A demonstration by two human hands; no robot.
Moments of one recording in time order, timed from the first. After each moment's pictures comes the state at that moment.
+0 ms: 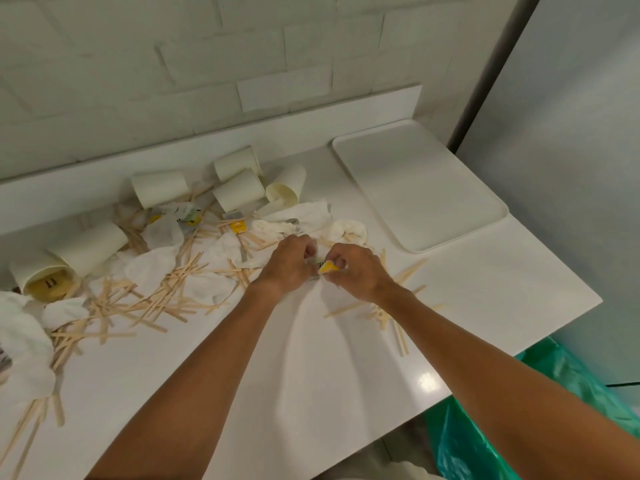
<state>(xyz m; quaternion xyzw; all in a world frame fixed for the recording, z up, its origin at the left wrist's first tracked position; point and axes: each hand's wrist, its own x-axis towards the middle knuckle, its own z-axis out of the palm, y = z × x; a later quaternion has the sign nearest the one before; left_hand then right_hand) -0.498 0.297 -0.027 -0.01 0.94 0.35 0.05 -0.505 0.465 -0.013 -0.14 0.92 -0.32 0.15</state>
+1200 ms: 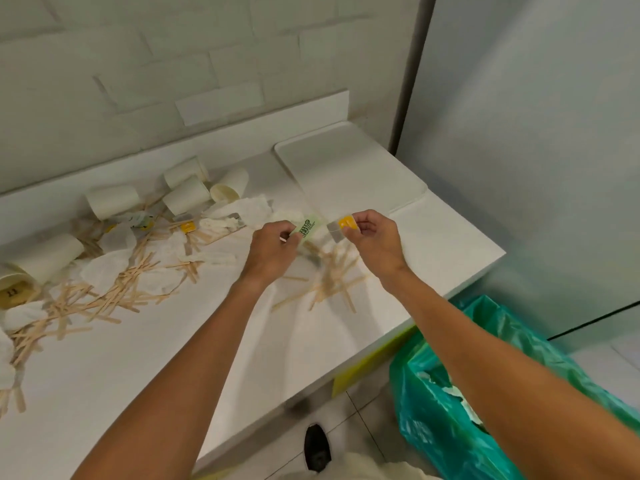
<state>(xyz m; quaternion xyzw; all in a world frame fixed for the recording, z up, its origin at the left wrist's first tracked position) -0.448 0.397 0.026 -0.03 0.90 0.44 -0.04 -0.459 0.595 0.028 0.03 0.75 -0.66 -0.01</state>
